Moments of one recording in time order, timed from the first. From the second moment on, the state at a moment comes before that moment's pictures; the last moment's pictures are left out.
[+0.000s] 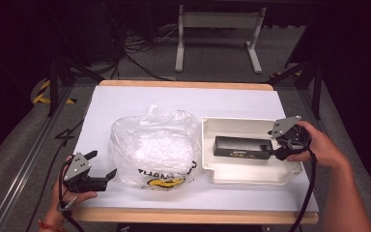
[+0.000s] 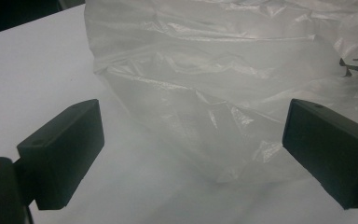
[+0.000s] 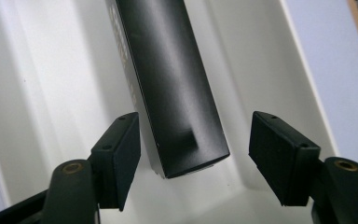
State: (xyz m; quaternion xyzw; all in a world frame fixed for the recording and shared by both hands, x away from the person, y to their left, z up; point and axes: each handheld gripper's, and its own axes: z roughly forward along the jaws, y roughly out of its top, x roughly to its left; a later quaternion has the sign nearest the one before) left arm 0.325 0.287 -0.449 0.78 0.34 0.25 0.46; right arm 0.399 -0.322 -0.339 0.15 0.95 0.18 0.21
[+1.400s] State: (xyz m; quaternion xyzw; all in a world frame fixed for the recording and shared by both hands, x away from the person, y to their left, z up) left arm 0.324 0.287 -0.449 0.78 0.34 0.25 0.45; right arm 0.341 -0.341 -0.343 0.26 0.88 0.27 0.30
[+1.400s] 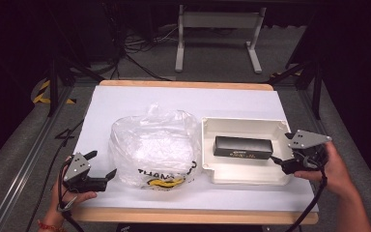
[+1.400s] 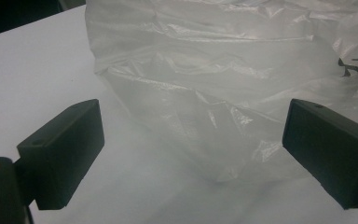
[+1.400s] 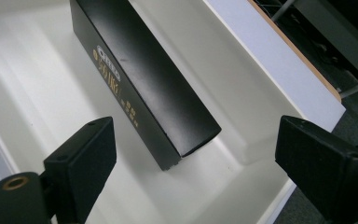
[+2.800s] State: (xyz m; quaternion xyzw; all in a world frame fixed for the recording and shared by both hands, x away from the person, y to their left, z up) left arm 0.323 0.289 -0.447 0.78 0.34 0.25 0.46; right arm 0.296 -0.372 -0.400 0.38 0.79 0.34 0.35
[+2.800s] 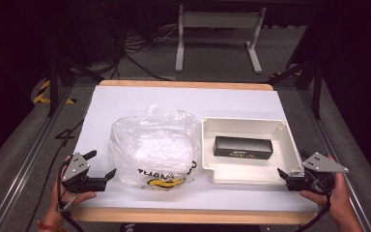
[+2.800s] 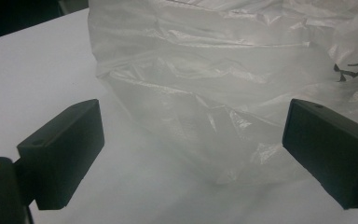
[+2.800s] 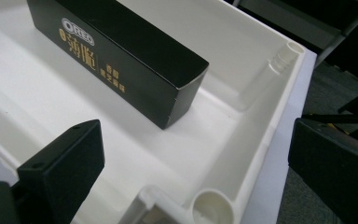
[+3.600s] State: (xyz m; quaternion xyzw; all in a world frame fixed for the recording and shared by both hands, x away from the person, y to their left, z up) left arm 0.324 0.302 -0.443 0.75 0.36 0.27 0.48; right arm 0.284 -0.388 -0.441 0.43 0.74 0.39 0.35
